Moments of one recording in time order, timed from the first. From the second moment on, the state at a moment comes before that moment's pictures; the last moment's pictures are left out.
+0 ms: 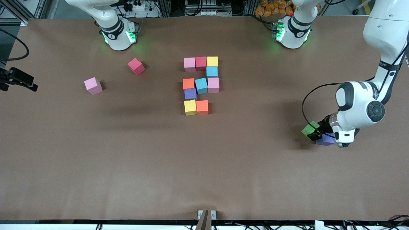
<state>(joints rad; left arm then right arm) 0.34 0.52 -0.31 -1.97 0.06 2.40 -0.78 0.09 0.05 -0.18 -1.48 0.01 1.52 -0.07</state>
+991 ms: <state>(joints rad) 0.30 0.54 -0.31 -1.96 0.14 2.40 -0.81 0.09 0.05 -0.18 -1.48 0.01 1.52 -0.07</state>
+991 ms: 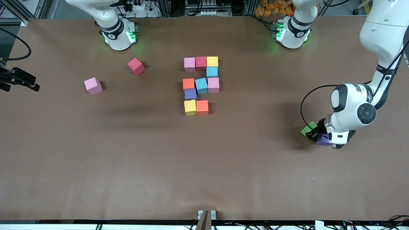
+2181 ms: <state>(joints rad) -0.04 0.48 -0.49 -1.95 0.00 2.37 -1.57 0.01 0.01 -0.14 -1.50 0.03 1.52 -0.07</state>
